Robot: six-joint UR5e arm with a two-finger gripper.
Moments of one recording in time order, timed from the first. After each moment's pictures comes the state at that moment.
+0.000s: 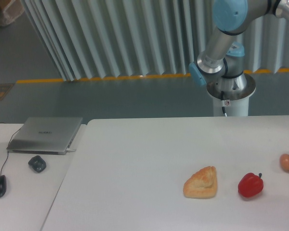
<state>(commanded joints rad) 2.75 -2.16 -1.26 -0.99 1.64 1.37</state>
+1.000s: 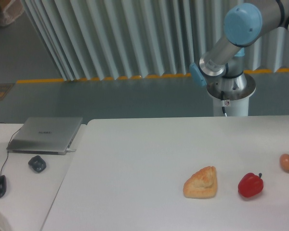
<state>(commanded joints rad) 2.78 -2.25 -1.19 -0.86 1.64 1.39</state>
